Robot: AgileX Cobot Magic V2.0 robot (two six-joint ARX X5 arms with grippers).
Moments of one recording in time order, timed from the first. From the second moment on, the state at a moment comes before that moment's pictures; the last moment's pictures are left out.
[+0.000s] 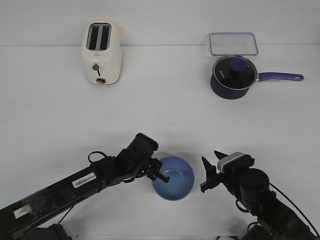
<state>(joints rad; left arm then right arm) -0.89 1.44 1.07 -0.37 0.06 -0.34 0.66 0.60 0.66 -0.47 0.11 0.22</state>
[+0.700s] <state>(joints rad) -0.85 1.03 1.07 -0.47 -0.18 -0.26 0.66 0.54 0.66 -0.50 0.11 0.22</state>
